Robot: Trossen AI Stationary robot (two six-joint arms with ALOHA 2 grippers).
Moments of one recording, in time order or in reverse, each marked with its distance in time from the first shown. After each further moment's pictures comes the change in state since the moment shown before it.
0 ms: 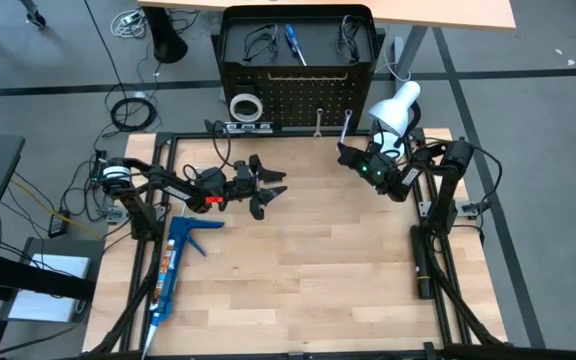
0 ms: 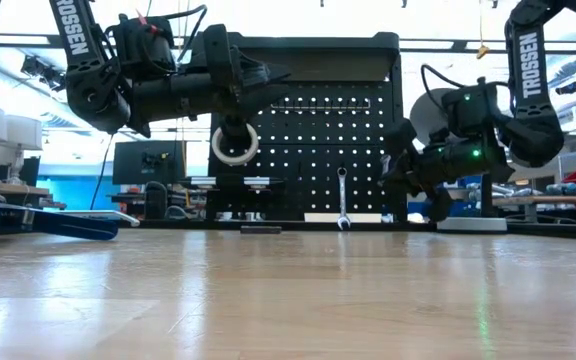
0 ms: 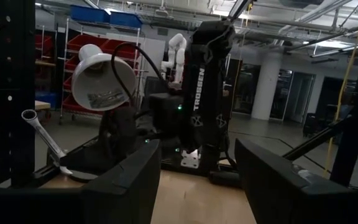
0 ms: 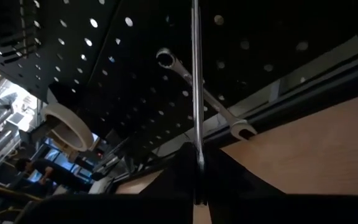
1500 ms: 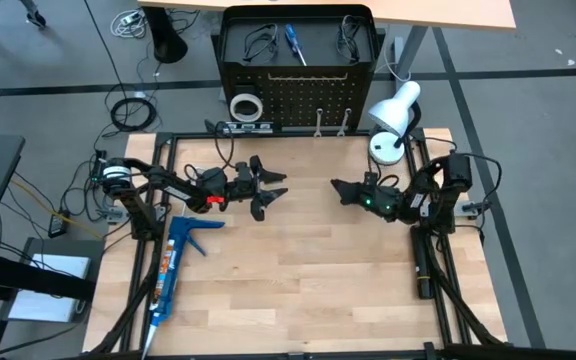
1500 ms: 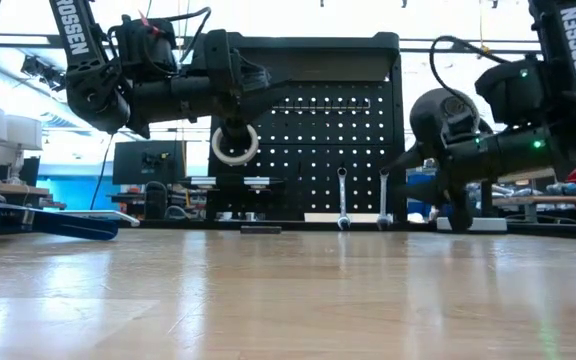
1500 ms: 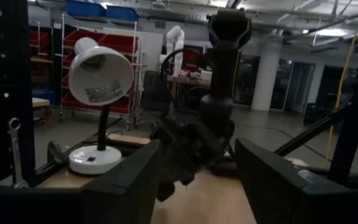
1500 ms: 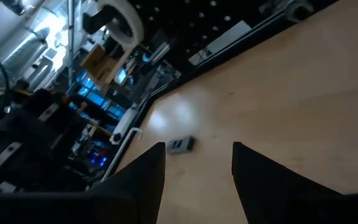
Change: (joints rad) left arm -0.001 0.000 0.000 -0.034 0.013 0.037; right arm 0.421 -0.016 -0.161 0.097 0.139 0.018
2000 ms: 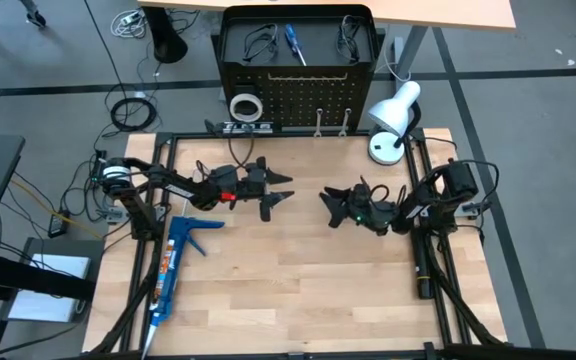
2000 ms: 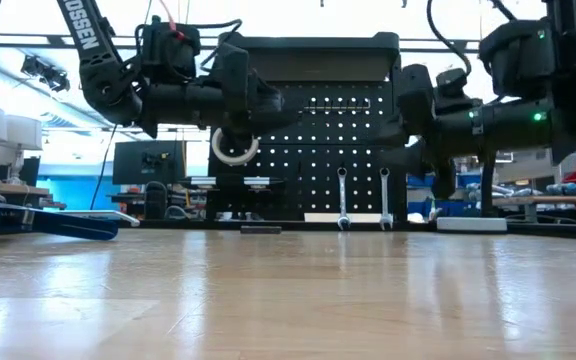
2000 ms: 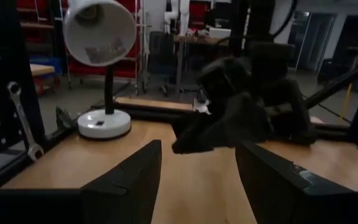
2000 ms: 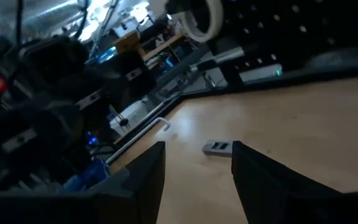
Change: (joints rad) left arm 0.002 0.000 0.077 -0.255 -0.004 0.072; right arm 0.241 -0.008 0.134 0.001 0.197 -0.422
